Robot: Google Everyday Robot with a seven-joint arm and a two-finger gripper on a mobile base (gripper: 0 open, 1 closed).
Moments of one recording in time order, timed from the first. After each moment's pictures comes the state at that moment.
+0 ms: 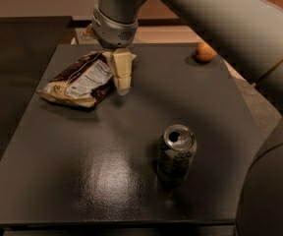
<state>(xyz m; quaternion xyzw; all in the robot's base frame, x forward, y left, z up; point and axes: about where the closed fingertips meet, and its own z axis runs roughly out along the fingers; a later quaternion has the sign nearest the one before) 0.586 0.090 0.914 -0.87 0.45 0.03 0.19</state>
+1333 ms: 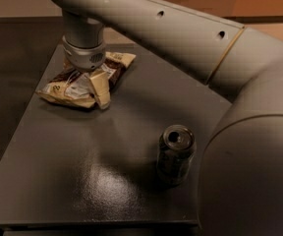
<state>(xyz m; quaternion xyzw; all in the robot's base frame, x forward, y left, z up) 0.576 0.142 0.855 -0.92 0.39 0.00 0.10</state>
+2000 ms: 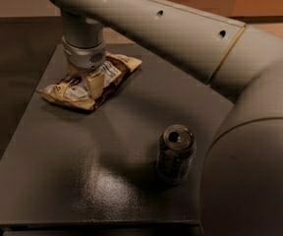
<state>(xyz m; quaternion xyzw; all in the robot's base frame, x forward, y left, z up) 0.574 0.137 0.858 -0.92 0.39 -0.01 0.10</state>
